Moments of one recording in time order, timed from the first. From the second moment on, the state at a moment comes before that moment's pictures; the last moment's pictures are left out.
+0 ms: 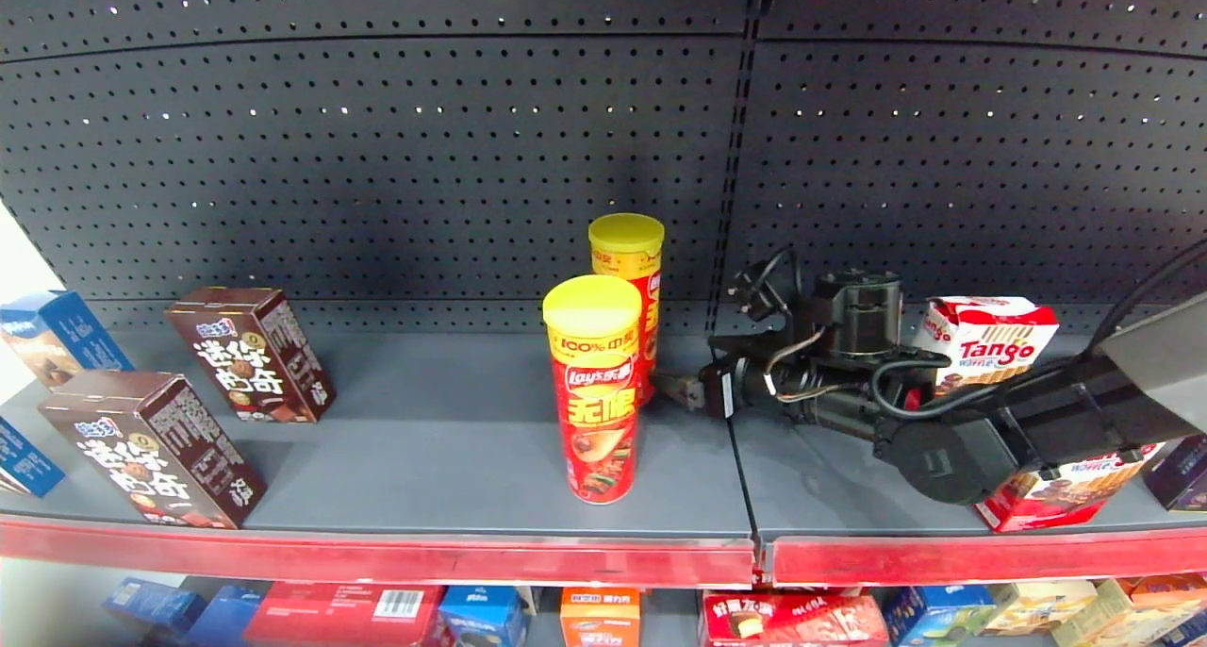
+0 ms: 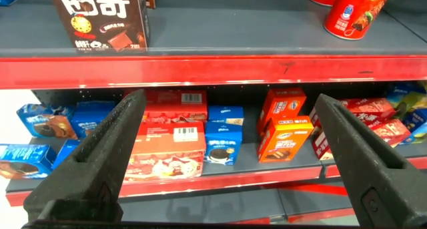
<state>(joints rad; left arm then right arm) -0.10 0.09 -0.03 -0.01 -0.05 -0.09 0.53 2.01 -1.09 -0.73 0.22 -0.04</state>
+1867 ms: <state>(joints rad) -0.10 0.09 -0.03 -0.01 -0.12 -0.11 0.02 0.49 -0.12 -0.34 0.07 -0.08</state>
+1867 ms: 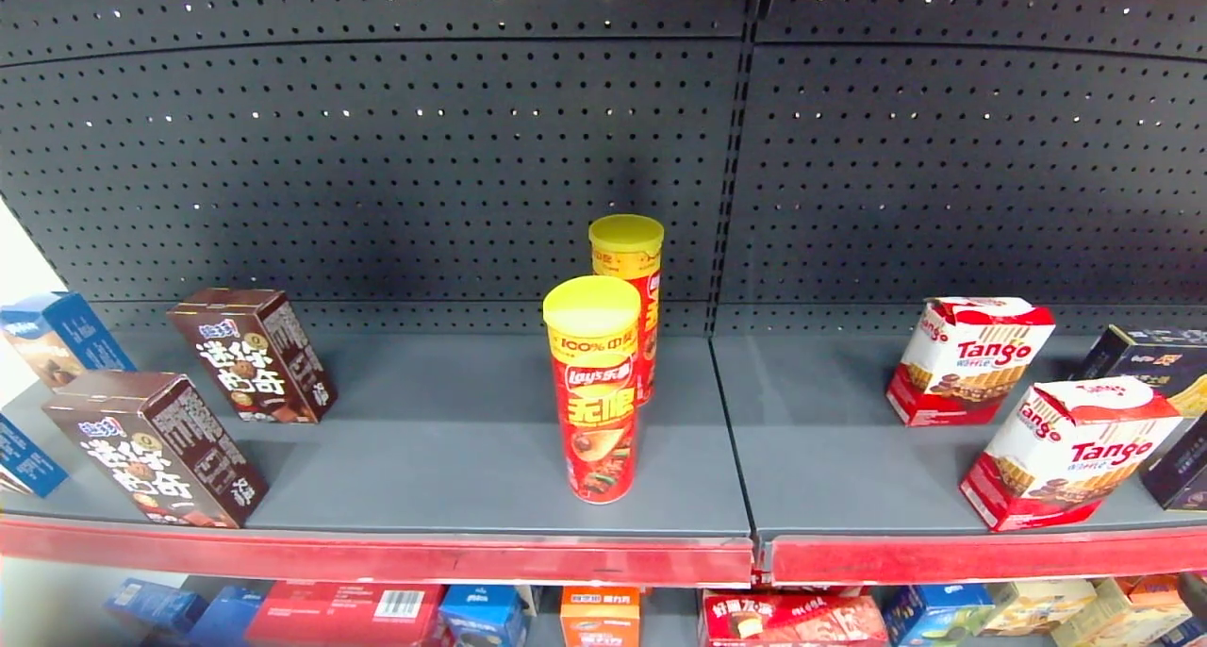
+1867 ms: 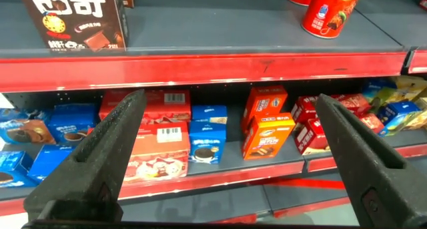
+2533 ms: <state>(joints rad) -0.10 0.09 -0.03 -0.01 -0.10 -0.11 0.00 0.01 0.00 0.00 0.01 -0.02</state>
